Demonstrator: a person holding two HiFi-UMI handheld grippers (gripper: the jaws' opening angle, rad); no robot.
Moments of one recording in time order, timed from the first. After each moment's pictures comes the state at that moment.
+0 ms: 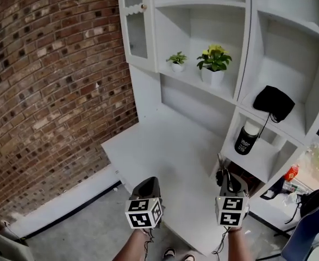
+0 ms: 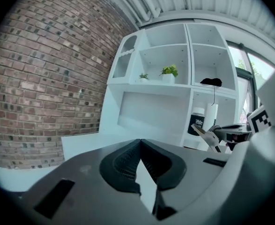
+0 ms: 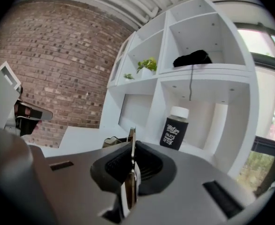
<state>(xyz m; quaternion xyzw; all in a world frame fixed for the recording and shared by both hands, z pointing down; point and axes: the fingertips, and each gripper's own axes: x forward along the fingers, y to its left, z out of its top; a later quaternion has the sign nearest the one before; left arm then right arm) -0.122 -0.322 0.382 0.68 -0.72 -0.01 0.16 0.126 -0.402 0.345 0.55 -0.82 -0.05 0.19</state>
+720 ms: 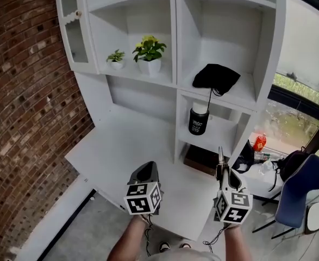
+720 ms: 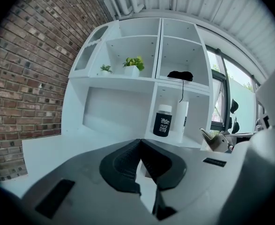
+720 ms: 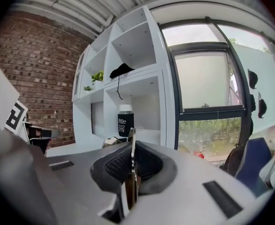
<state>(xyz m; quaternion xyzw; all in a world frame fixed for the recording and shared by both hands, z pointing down) 0.015 -0.381 0.358 0.79 -0.60 0.00 0.14 0.280 -0.344 0.340 0.68 -0.73 0.07 0.07</state>
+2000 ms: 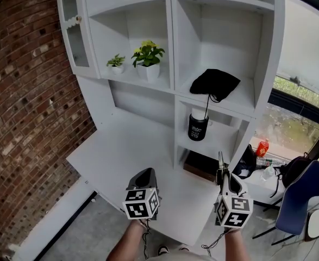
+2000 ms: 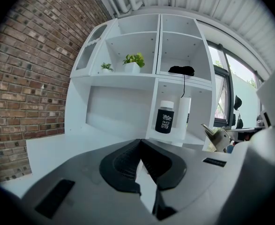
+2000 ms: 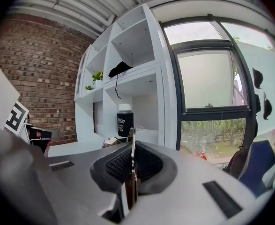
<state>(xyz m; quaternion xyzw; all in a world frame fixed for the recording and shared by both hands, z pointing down) 0.021 -0.382 0.367 0.77 -0.62 0.02 0.14 0.294 -0.354 0.340 0.66 -0.74 0.06 0.08</state>
